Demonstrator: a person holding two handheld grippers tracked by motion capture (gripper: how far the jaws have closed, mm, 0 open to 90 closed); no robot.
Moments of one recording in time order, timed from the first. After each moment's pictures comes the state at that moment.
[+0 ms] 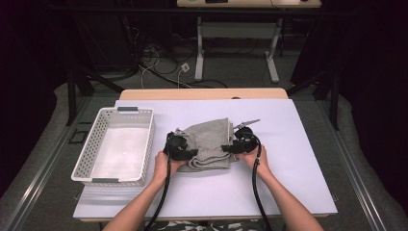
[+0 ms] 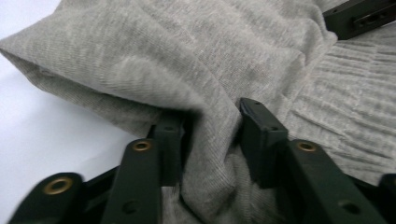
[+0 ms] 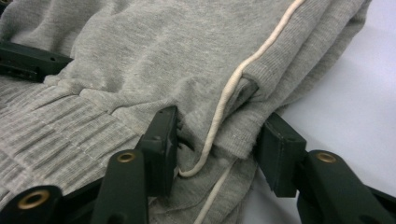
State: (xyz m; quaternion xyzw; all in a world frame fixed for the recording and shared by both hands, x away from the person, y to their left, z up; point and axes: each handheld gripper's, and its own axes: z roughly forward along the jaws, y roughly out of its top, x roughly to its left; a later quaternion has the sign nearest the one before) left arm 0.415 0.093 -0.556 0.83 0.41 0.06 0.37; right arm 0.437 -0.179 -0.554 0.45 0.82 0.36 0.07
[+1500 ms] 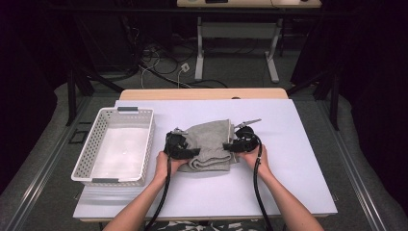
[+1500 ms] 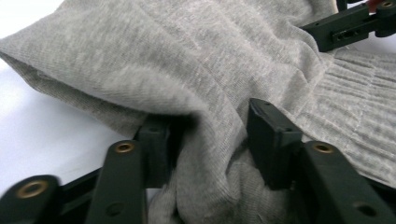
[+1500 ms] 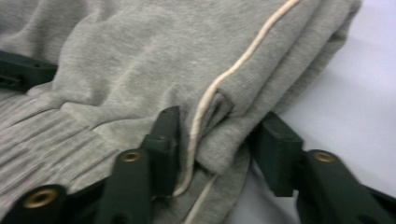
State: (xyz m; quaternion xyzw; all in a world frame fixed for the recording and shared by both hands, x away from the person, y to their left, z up) left arm 0.420 0.095 -0.559 0.81 0.43 0.03 0.40; right arm 0.440 -0.182 -0.555 0.45 0.81 0.36 0.07
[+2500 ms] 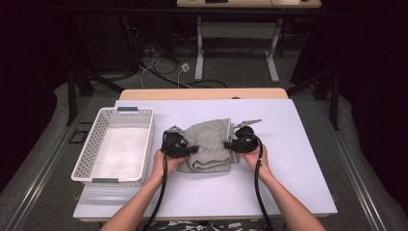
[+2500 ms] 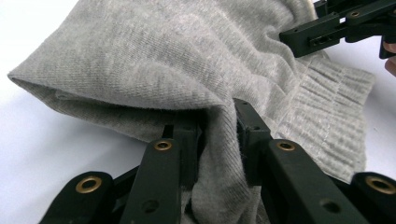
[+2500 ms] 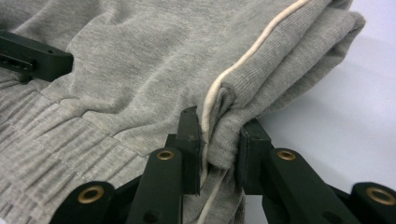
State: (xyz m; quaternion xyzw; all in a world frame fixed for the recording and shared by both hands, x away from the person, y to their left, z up) left arm 0.416 0.103 -0.543 0.81 0.40 0.02 0.43; right arm 0.428 -0.177 -0.540 0.44 0.81 0.38 0.09
